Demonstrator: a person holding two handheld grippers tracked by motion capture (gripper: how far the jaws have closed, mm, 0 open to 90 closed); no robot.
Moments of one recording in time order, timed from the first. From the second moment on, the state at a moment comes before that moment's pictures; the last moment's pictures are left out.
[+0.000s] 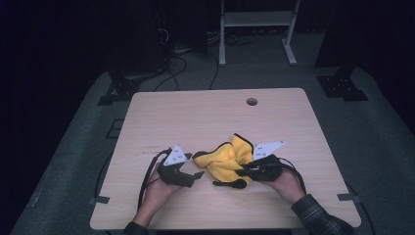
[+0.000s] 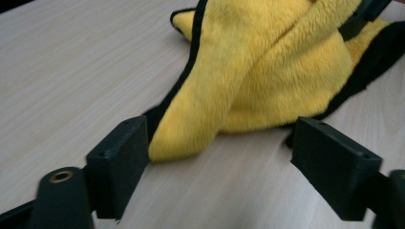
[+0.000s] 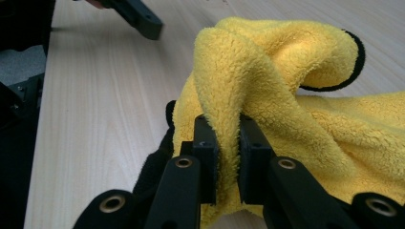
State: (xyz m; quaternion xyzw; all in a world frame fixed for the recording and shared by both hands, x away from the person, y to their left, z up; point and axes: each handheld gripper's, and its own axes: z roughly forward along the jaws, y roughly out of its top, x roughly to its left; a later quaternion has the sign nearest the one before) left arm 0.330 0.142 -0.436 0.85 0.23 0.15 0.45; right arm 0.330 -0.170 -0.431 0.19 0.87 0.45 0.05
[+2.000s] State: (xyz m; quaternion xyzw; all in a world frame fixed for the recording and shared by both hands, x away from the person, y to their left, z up) left arm 0.361 0.206 -0.410 0.80 0.33 0.19 0.46; right arm 0.355 -0.223 -0.422 0.29 0.83 0.46 0.10
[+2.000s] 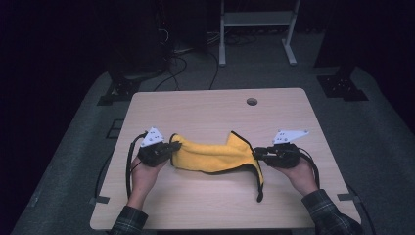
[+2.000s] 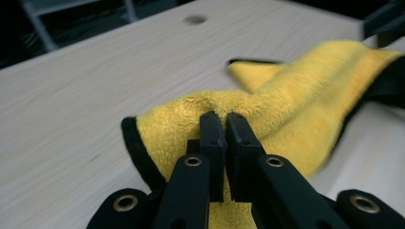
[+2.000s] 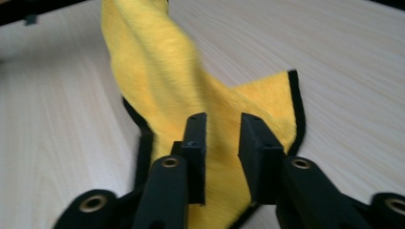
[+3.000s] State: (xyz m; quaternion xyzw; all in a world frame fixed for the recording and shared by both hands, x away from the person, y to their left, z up) left arm 0.331 0.224 -0.437 0.83 0.34 0.18 0.40; right arm 0.290 -0.213 -0.470 0.20 0.91 0.35 0.07
